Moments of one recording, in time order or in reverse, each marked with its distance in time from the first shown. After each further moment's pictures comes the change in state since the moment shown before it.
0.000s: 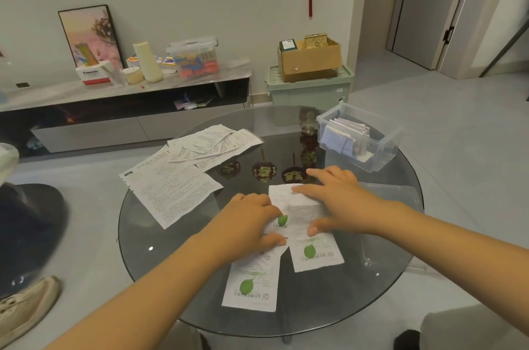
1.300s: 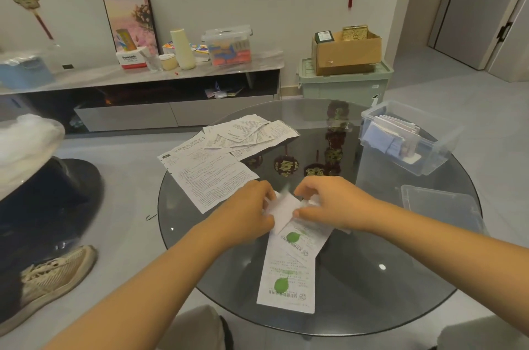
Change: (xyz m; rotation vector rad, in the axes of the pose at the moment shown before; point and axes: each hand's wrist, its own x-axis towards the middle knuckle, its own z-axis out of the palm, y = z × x) left_hand -0.026 -0.048 0.009 -0.480 0.034 -0.367; right_hand 0.040 -0.057 0.003 0.412 0.036 -0.026
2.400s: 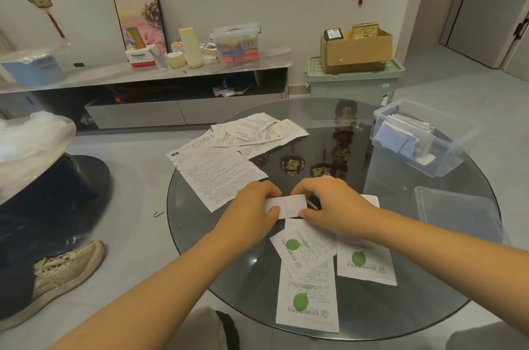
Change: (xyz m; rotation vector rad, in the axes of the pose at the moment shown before) left_hand -0.001 -0.009 0.013 -0.077 0.233 0.017; right_hand 0.012 -0.002 0.020 -0.023 0.111 -0.131
